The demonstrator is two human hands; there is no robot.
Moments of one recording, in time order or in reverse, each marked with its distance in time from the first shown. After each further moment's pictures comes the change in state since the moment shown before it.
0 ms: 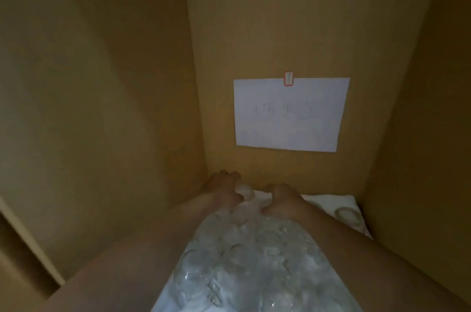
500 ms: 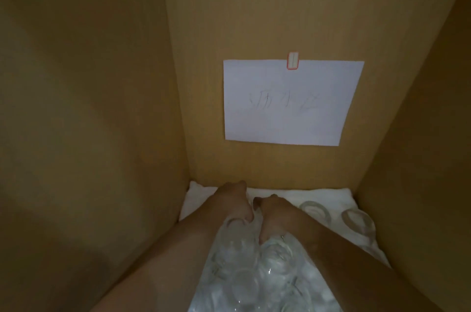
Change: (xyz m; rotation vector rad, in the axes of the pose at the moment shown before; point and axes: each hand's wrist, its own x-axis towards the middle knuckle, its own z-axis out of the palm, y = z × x) left_hand 0.066 0.008 0.039 -0.121 -0.332 0.051; right_hand 0.041 0.002 0.034 -0.261 -0.264 0.087
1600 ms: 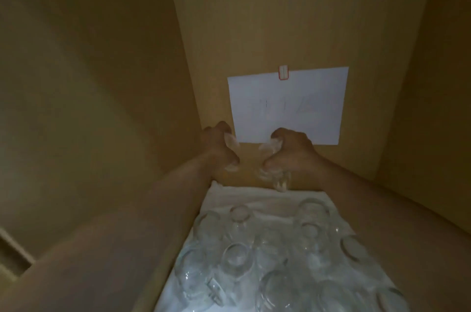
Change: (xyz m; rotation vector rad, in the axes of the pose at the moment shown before) left_hand -0.103 0.053 -0.092 -0.084 0.721 -0.127; right_hand -0.088 0.014 -0.118 0.537 0.555 -0.147
